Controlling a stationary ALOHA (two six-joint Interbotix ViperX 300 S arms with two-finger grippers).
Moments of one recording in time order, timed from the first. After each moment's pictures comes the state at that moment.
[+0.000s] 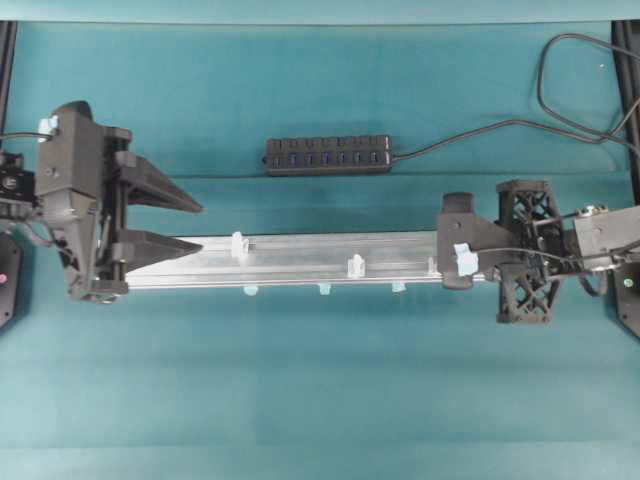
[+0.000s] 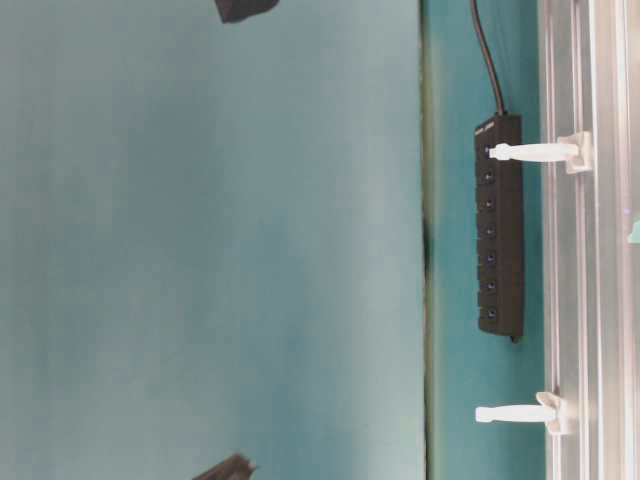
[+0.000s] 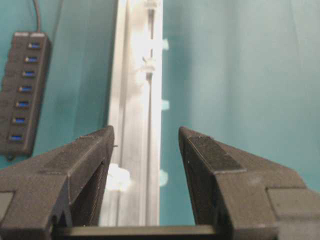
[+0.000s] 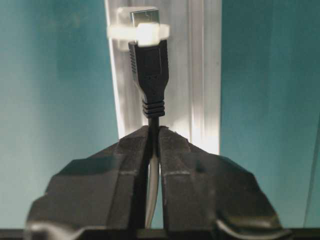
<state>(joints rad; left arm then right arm) 0.04 -0.56 0.86 0.02 0.20 -0.03 0.04 -0.23 0.89 -0.25 0.68 0.24</state>
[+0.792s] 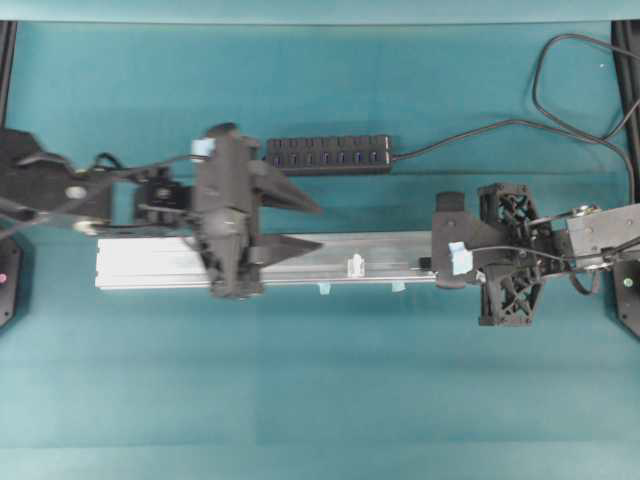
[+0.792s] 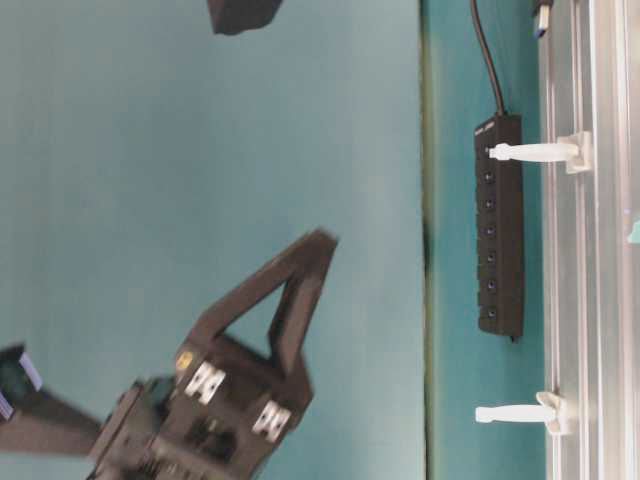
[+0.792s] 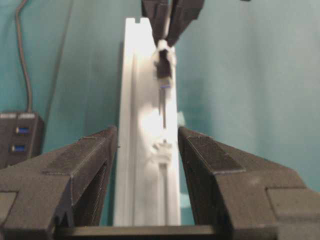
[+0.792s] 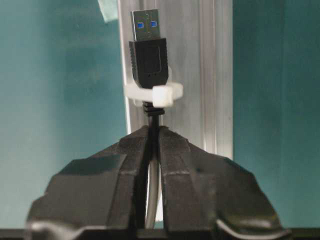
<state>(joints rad) 0.06 -0.09 0.64 0.02 -0.13 0.05 0.03 -0.21 0.92 -0.25 0.48 0.25</state>
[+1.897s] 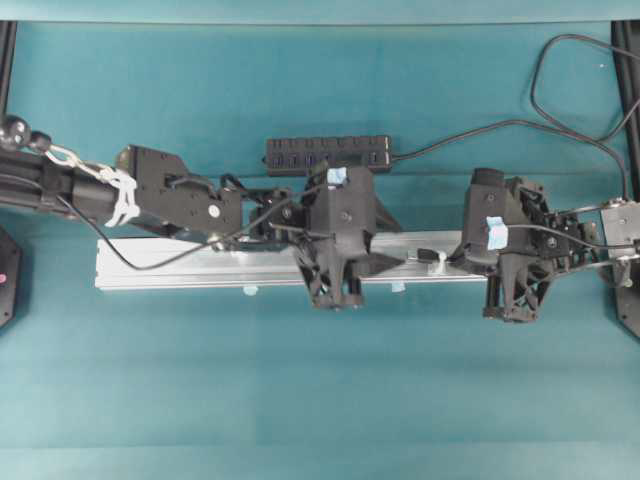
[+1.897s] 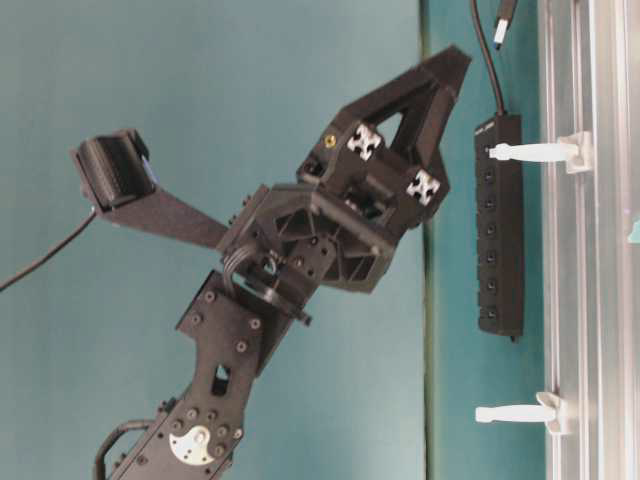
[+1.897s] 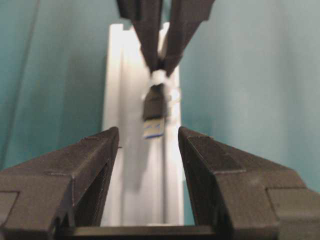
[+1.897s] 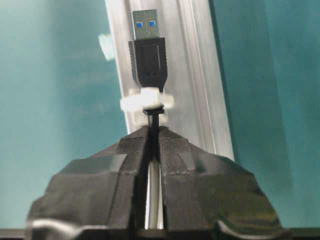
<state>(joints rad) 0.04 0.29 0.34 0.02 -0.13 0.03 -0.02 -0.30 1.03 -0.25 0.26 0.34</state>
